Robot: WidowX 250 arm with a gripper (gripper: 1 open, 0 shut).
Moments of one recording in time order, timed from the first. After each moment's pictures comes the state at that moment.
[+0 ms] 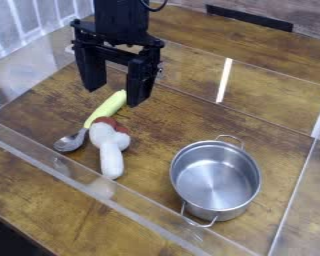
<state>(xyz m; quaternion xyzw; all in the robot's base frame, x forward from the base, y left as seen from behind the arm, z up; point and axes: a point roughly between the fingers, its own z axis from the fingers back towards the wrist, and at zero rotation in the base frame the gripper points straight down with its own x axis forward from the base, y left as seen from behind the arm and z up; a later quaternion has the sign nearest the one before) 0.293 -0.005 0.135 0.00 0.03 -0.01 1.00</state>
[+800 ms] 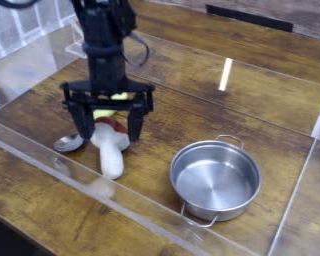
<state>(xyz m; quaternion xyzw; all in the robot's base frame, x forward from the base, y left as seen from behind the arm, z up) 0.302 0.019 0.058 -0.02 0.03 0.24 0.97</state>
